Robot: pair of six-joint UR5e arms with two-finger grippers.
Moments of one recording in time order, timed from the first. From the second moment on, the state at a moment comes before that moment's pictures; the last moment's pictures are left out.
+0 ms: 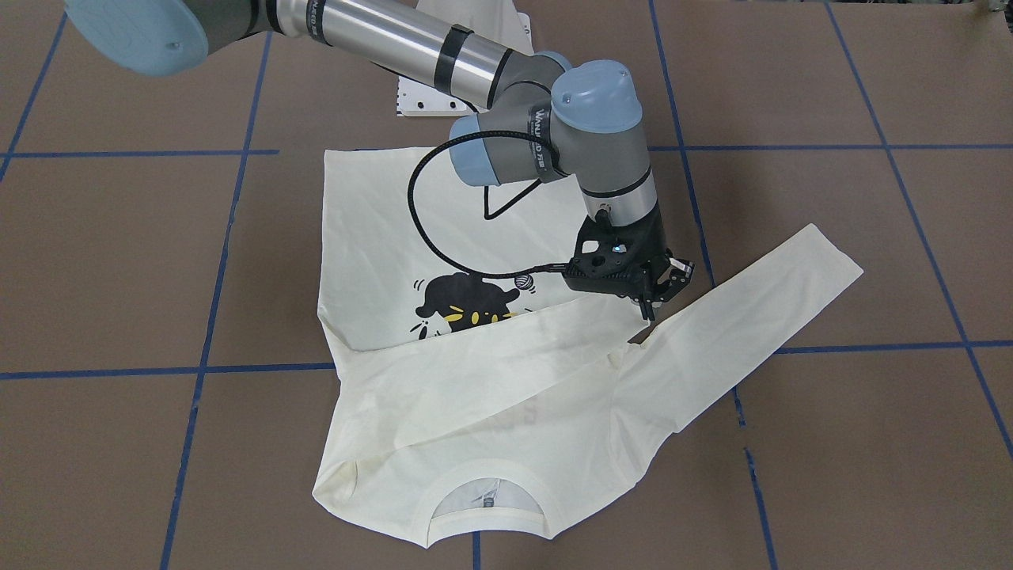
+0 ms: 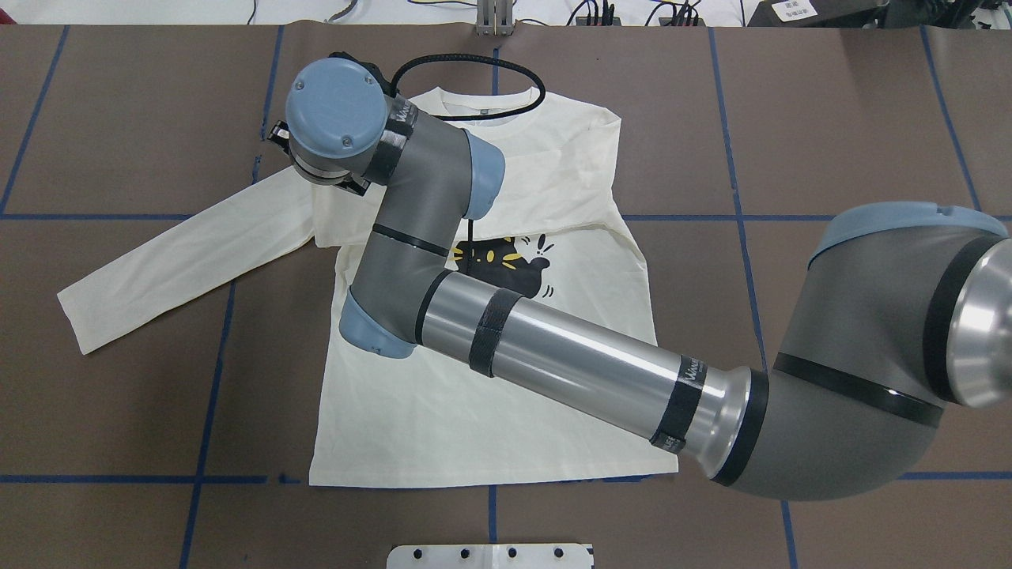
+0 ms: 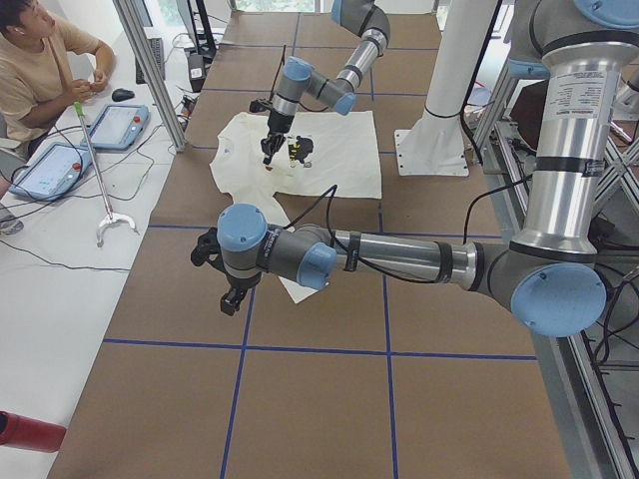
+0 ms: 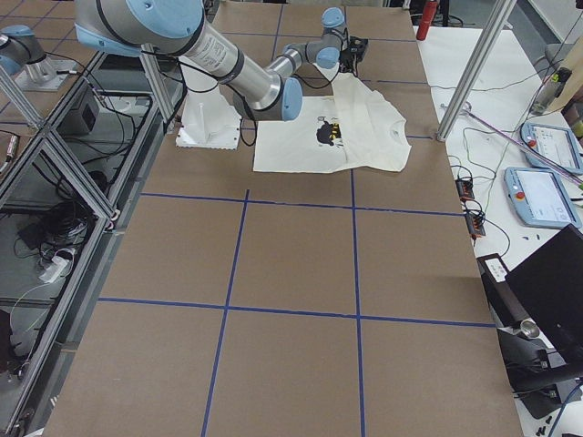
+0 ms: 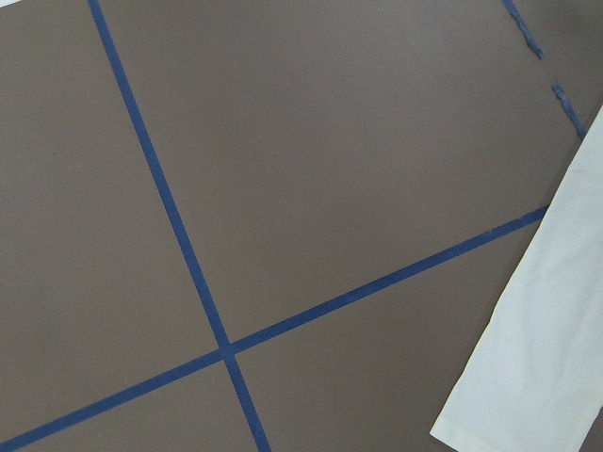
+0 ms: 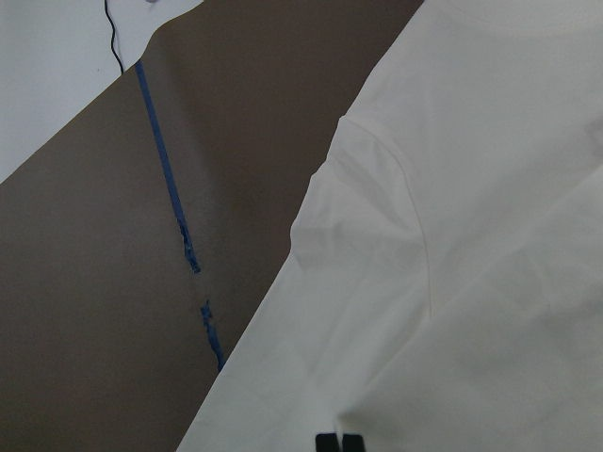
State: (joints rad) left arm -1.54 -1.64 -1.58 -1.83 -2.45 0.14; right arm 0.52 -0.27 0.85 -0.96 1.67 1.75
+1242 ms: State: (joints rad) left arm -1.36 -1.64 -1.51 -2.08 -2.41 -0.25; right arm 0.55 -0.41 0.99 -0.87 1.70 1.76
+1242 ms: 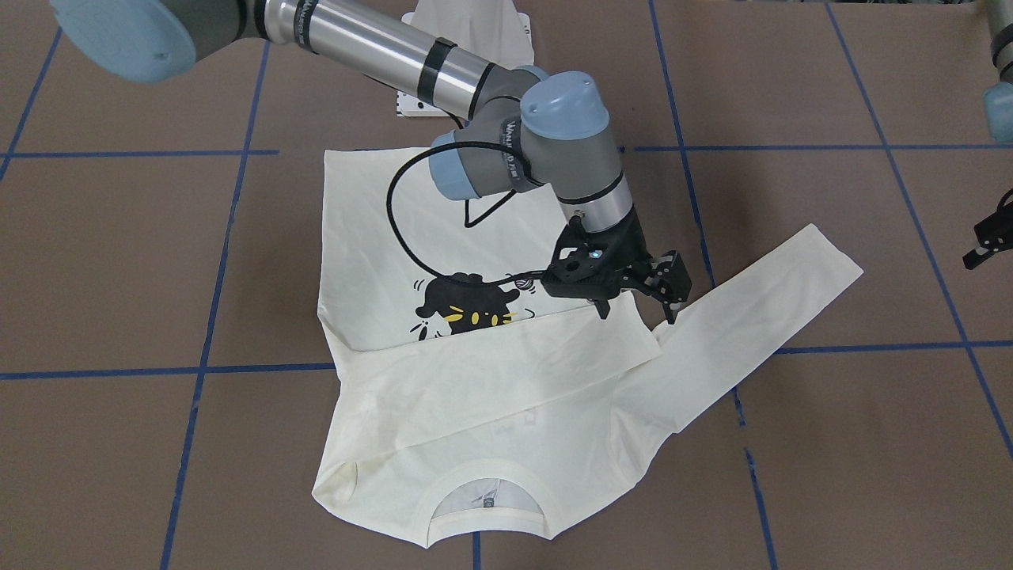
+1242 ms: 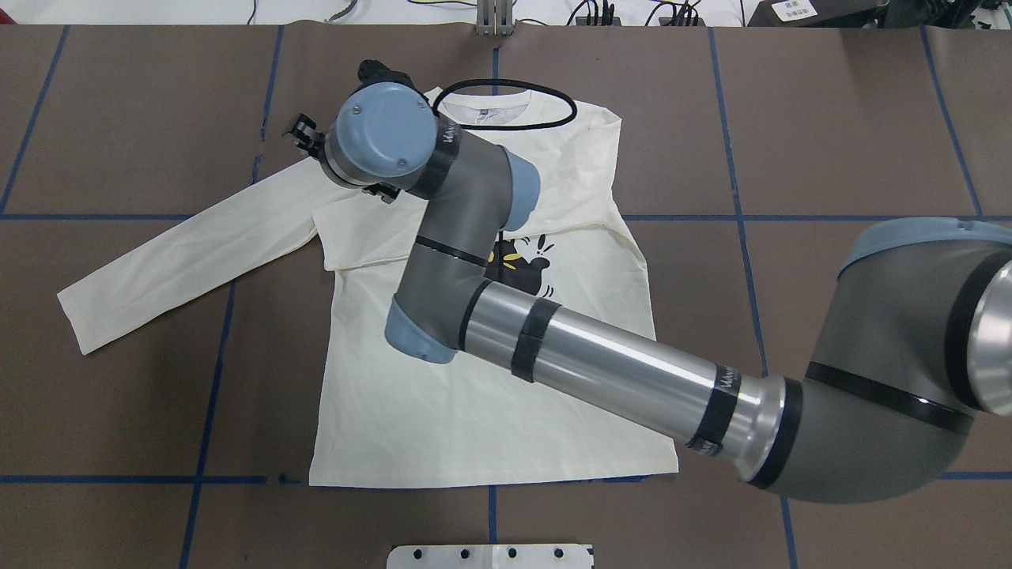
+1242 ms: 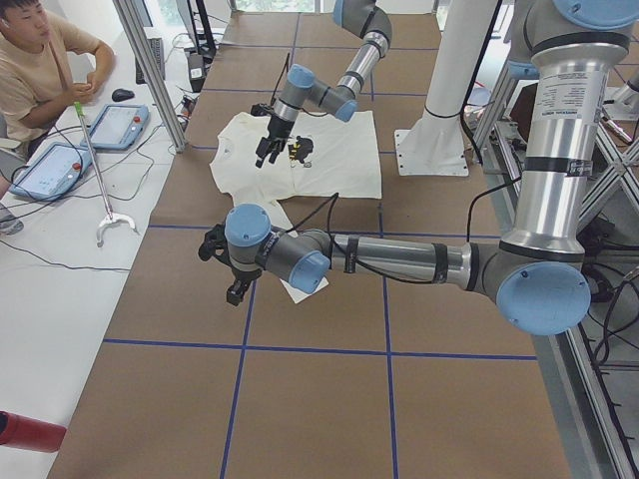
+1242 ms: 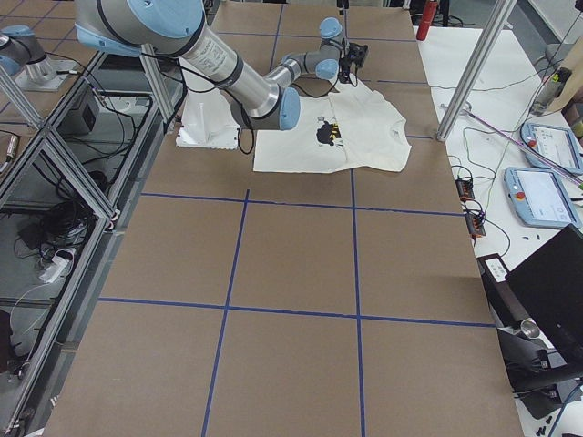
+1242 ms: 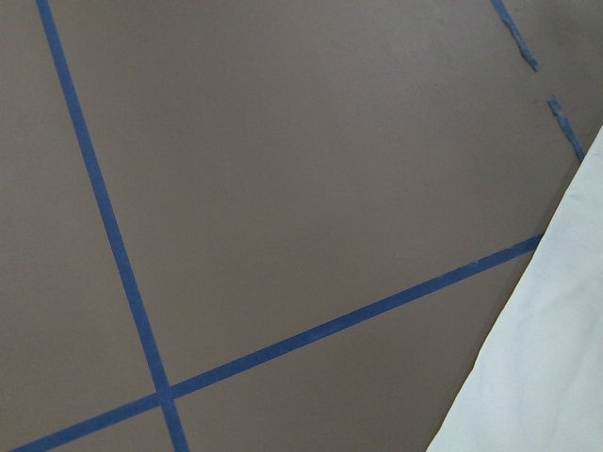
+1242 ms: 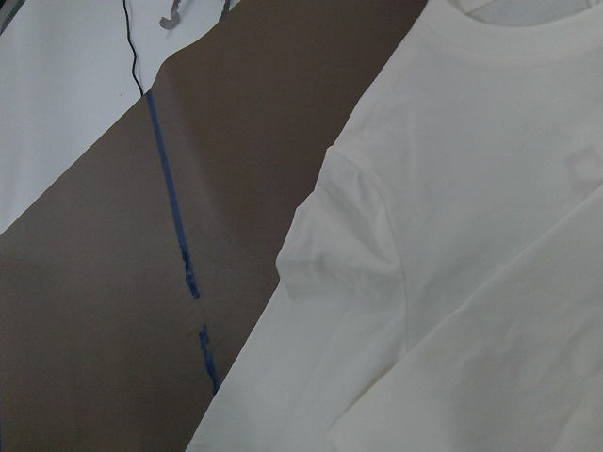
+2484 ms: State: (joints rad) left arm -1.09 -1.61 -1.44 -2.11 -2.37 -0.47; right arm 0.74 -0.82 1.41 -0.91 1.97 1.69
